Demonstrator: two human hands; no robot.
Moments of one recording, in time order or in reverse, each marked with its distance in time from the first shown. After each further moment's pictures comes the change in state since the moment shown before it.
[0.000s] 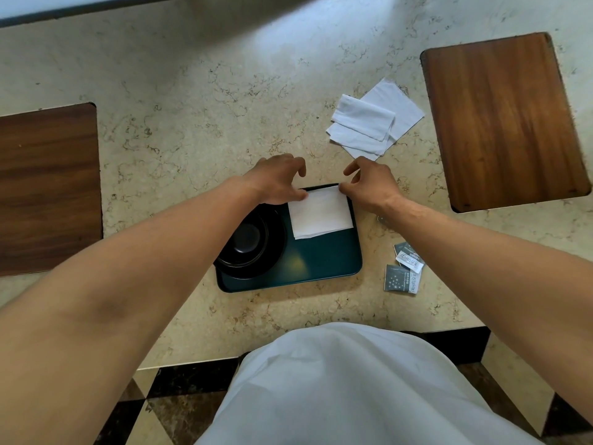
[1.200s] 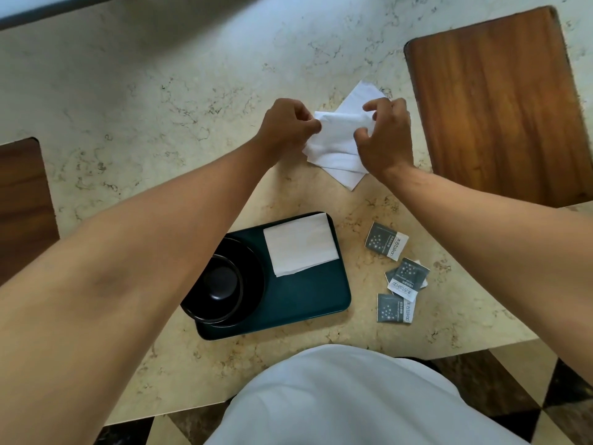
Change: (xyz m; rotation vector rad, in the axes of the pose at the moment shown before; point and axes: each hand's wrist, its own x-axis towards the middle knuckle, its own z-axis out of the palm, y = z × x) left_hand 0.132 0.036 -0.052 -0.717 0.282 -0.232; right_hand 0.105 0.011 -0.051 -0.015 0.414 -0.104
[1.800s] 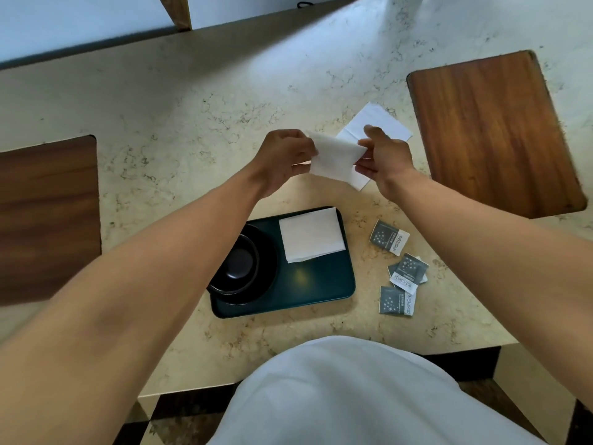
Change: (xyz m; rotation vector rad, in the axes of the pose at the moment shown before) left_hand -0.096 0.003 -0.034 -0.661 -0.165 -0.128; right_hand -0.038 -0.033 -0.028 0.923 -0.189 0.622
